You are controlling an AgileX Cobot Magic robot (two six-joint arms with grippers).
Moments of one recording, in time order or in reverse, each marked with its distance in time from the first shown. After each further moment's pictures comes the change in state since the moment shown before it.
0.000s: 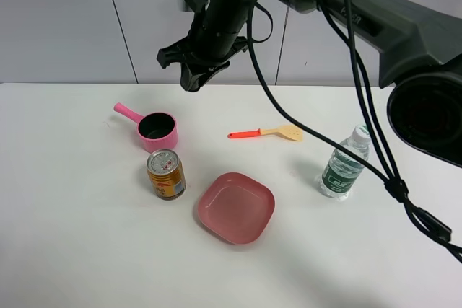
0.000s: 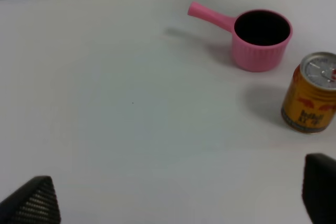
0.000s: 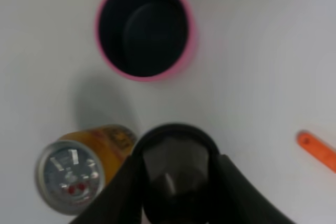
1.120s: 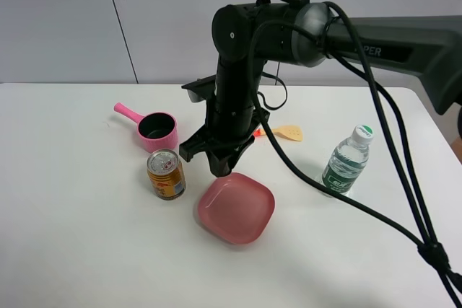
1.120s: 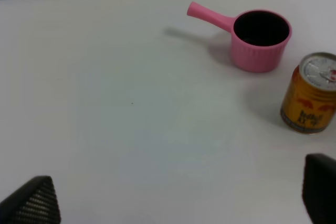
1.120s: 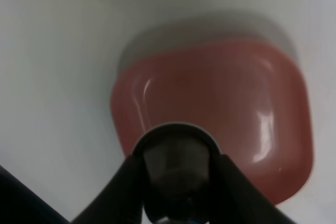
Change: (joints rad) left arm 0.000 0.000 0.000 -0.002 0.000 0.000; right arm 0.087 -0.174 0.573 -0.056 -0.001 0.027
